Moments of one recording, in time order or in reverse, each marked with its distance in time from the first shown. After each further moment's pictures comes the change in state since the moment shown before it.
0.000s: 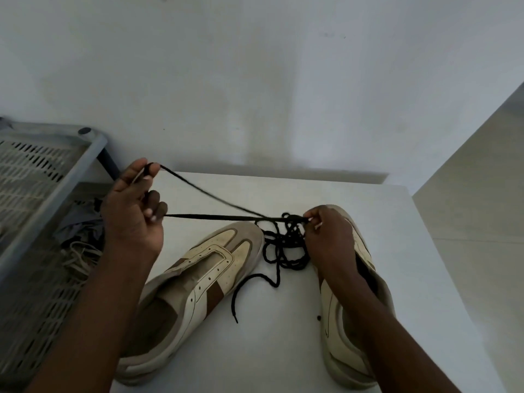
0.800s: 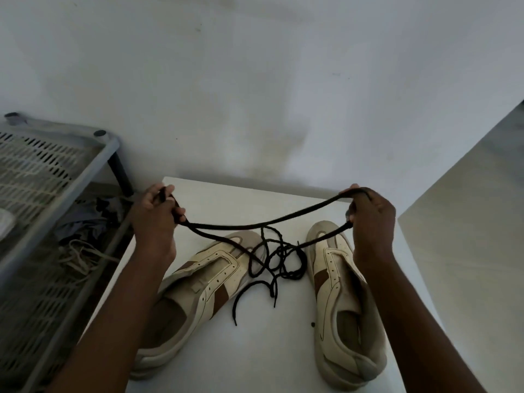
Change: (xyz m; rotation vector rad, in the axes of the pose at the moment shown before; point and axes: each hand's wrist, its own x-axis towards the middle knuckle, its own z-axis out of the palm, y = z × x) left_hand 0.012 -0.017 -0.019 0.222 0.171 -0.010; right_hand 0.014 -0.060 -0.073 0.737 0.255 0.182
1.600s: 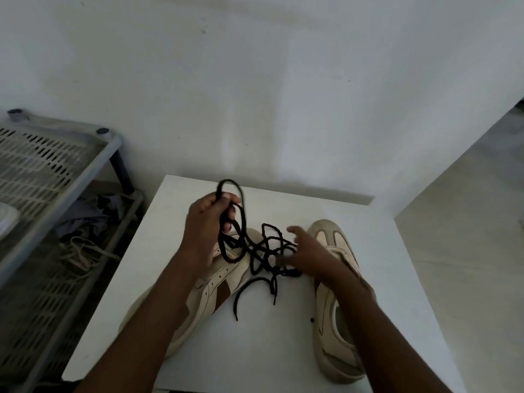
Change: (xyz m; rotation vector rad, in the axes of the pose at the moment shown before) left_hand -0.054 0.000 0.036 0.157 -0.399 -0.036; right_hand -0.021 0.067 0.025 -0.826 -0.800 0.264
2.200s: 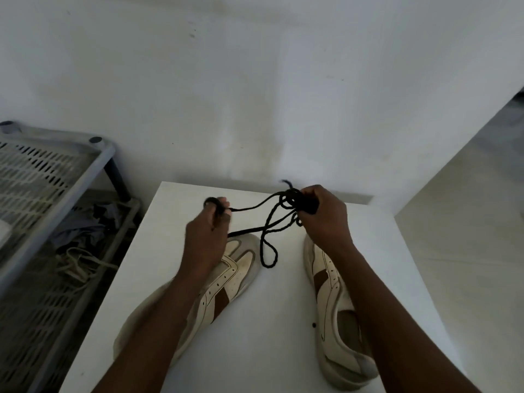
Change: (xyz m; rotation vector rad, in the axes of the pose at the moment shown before) left_hand 0.007 -0.024 0.000 0.540 0.094 0.171; right_hand 0.013 -0.025 -0.036 0.076 0.650 -0.307
